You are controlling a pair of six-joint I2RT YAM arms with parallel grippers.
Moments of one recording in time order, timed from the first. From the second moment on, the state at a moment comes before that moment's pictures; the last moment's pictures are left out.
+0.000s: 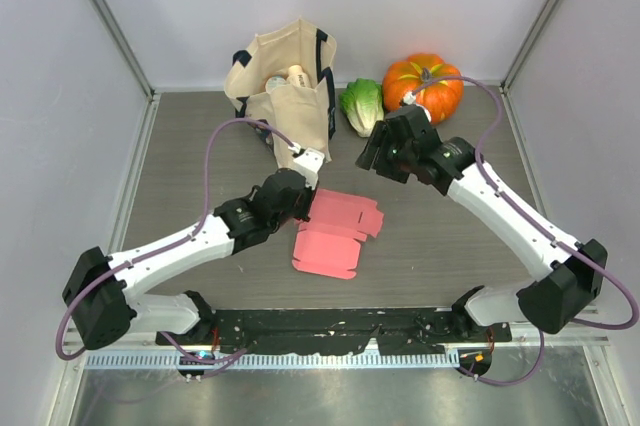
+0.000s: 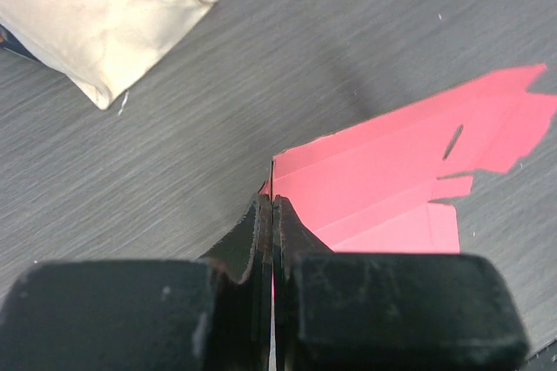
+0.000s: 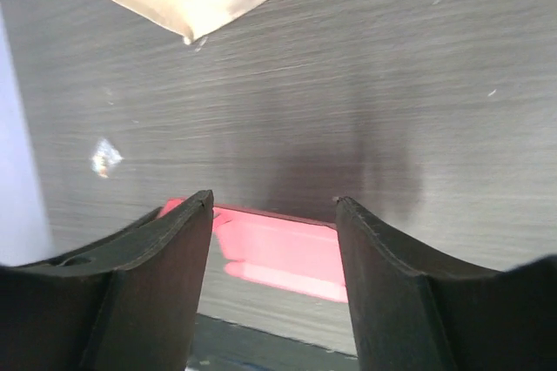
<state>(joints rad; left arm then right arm) -0.89 1.24 0.90 -0.22 -0.29 -0.19 0.60 1.36 1.33 -0.75 0.12 0.75</state>
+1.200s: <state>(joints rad) -0.98 1.19 0.79 0.01 -0.51 -0.20 0.67 1.36 0.96 -0.30 0.00 1.92</state>
